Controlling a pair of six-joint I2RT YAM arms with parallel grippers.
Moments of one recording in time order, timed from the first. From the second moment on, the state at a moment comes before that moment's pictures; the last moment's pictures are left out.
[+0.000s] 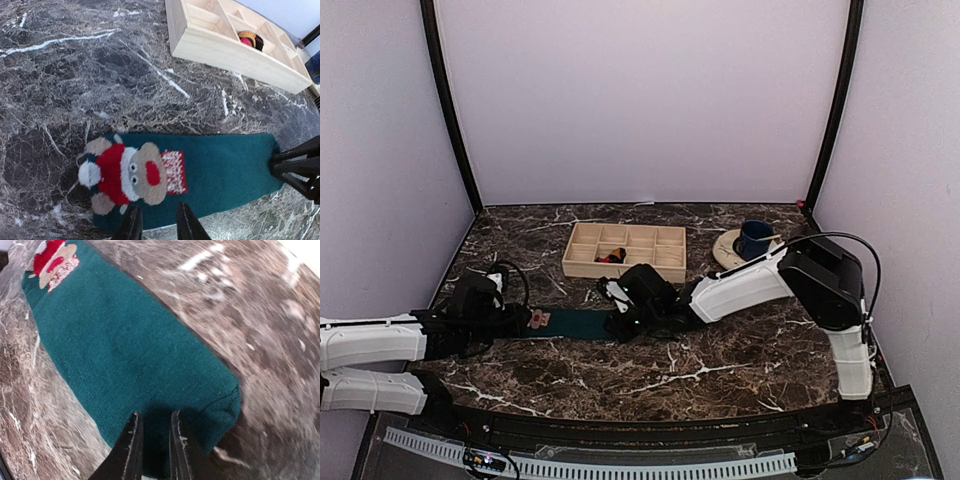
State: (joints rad) left arm -0.59 0.97 0.30 -0.02 -0.19 -0.57; right arm 1.07 2.15 1.31 0.08 -0.04 0.35
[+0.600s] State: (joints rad) left arm -0.67 1.40 0.49 -0.03 -0.16 -0.53; right arm 1.07 1.93 1.01 0.12 -0.03 0.53
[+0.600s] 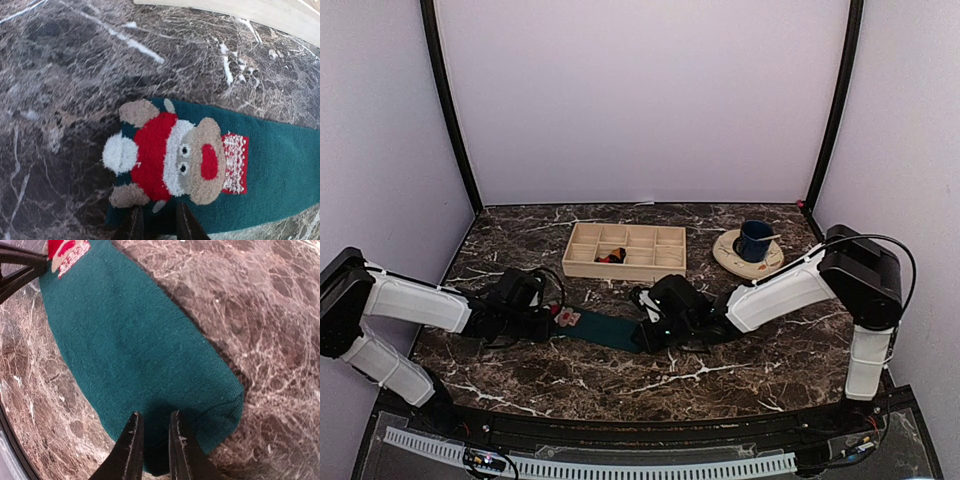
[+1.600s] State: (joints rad) left arm -0.70 1.78 0.87 0.01 0.02 -0.29; right arm 1.26 1.88 1.02 -0.04 -0.15 0.56
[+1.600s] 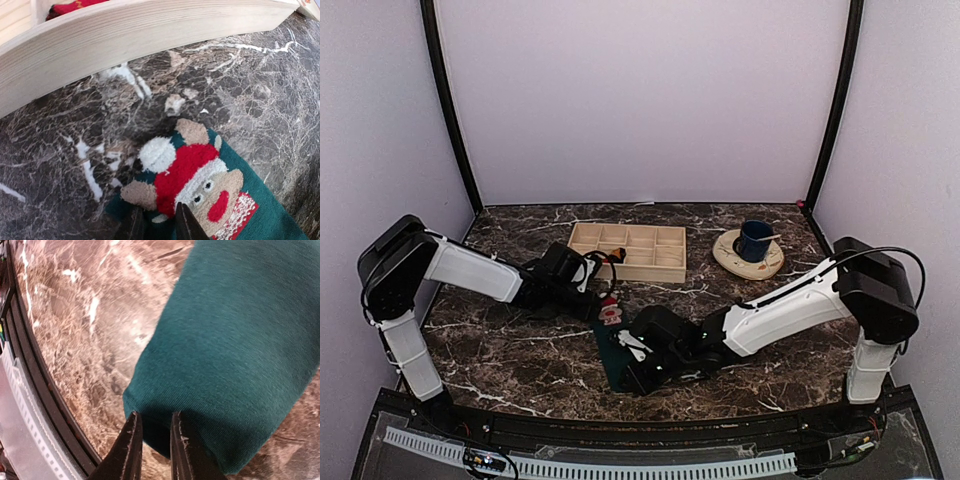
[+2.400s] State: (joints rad) left arm -0.71 1.90 1.03 -0.03 0.07 -0.22; right arm 1.26 1.94 1.16 -0.12 -0.13 0.44
